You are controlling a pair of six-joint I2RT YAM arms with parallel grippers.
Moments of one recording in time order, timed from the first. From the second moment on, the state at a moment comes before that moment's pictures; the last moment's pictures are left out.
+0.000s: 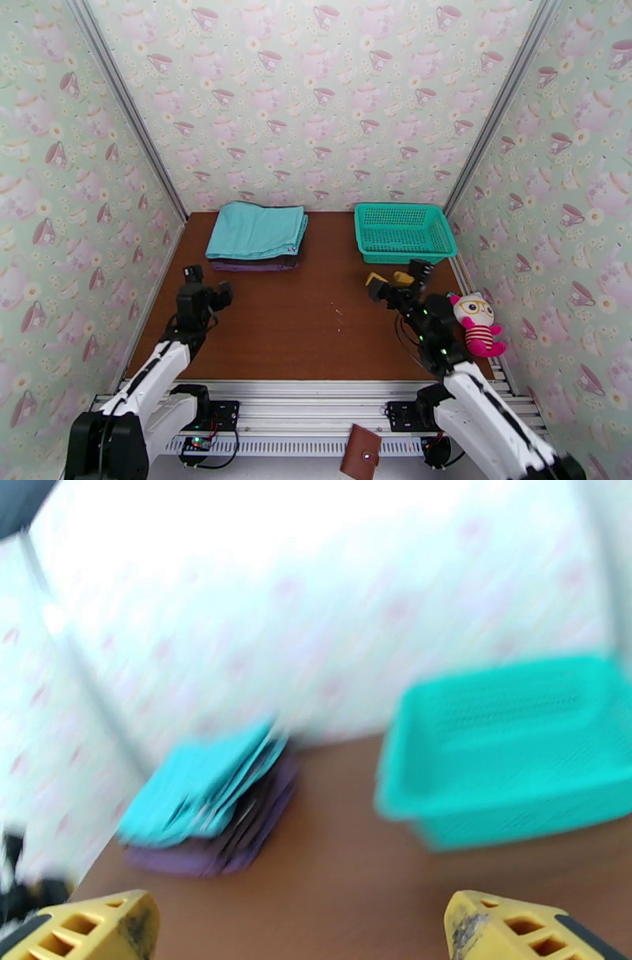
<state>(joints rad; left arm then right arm) -0.03 0.97 0.25 0.17 -0.27 -0.21 0.29 0.52 0.28 0.29 0.12 0.28</state>
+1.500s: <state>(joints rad) 0.01 1.57 0.31 1.04 -0.05 -0.06 0.05 1.55 0.41 0.92 0.10 0.00</state>
